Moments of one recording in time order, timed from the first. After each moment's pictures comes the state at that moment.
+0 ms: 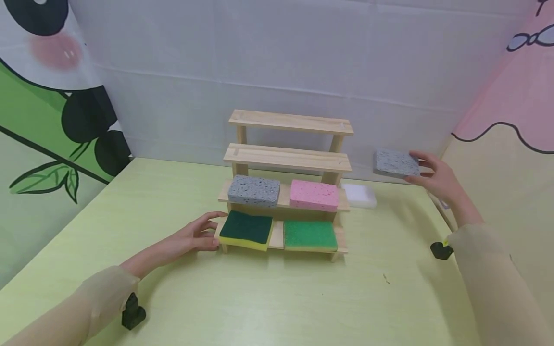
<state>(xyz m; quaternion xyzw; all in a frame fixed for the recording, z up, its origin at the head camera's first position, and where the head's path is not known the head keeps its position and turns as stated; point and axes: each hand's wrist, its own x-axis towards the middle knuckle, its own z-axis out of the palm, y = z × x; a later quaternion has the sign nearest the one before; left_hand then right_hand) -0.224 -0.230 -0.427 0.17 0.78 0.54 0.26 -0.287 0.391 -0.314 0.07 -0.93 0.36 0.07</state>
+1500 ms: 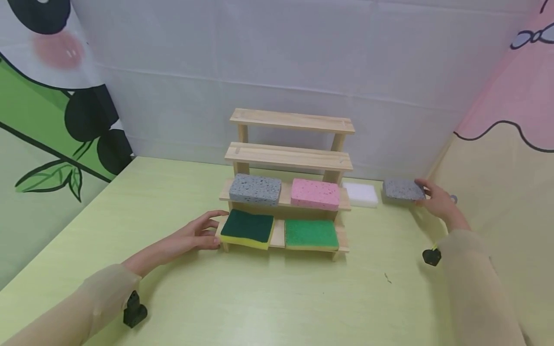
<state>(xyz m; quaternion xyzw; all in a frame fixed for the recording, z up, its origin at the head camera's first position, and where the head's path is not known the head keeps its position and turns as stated) -0.222 -0.230 -0.425 0.17 0.78 0.54 0.26 -0.293 0.434 -0.381 0.05 -0.95 0.31 -0.02</state>
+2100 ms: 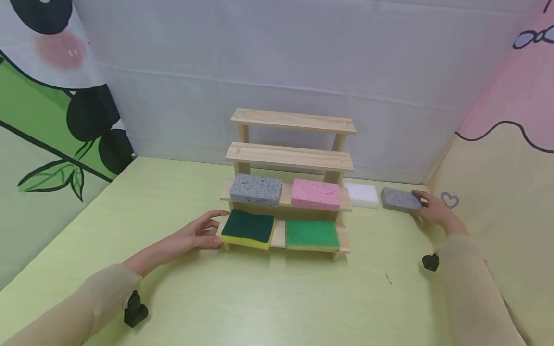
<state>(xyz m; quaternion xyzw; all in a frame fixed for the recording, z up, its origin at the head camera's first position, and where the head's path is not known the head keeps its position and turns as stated) -0.221 -0.230 -0.425 0.17 0.78 0.55 0.27 -0.292 0.439 -0.404 0.07 -0.95 0.29 -0.07</state>
